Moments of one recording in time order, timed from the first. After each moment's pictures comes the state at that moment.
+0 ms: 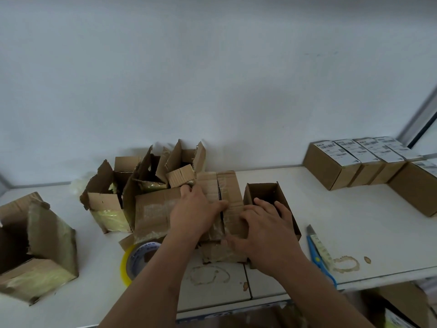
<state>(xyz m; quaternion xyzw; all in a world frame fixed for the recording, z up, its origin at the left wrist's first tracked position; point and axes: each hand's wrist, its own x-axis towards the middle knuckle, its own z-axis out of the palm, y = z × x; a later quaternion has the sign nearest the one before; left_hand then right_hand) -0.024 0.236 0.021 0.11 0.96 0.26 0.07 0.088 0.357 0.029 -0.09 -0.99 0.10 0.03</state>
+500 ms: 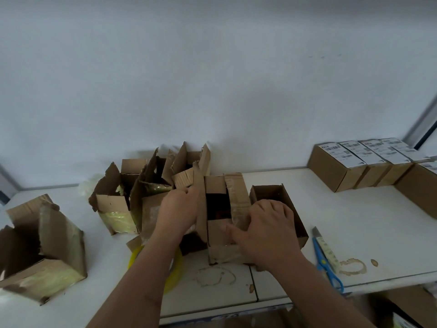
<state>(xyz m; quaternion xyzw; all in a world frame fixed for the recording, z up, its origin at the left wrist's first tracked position) -0.033 0.202 0.037 0.02 0.91 0.41 0.06 0.076 0.347 0.030 -0.16 -0.98 0.09 0.04</state>
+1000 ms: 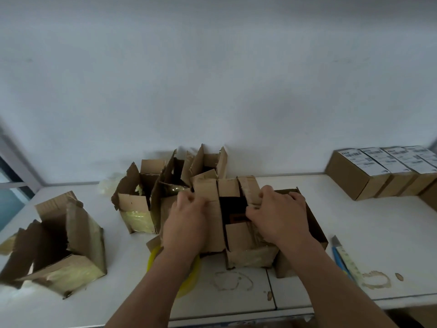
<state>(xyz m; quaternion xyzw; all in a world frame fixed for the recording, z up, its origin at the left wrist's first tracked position) -0.033 0.169 0.006 0.13 0.97 0.22 -0.03 0.031 0.340 0.051 -0.18 -0.97 0.10 0.09</state>
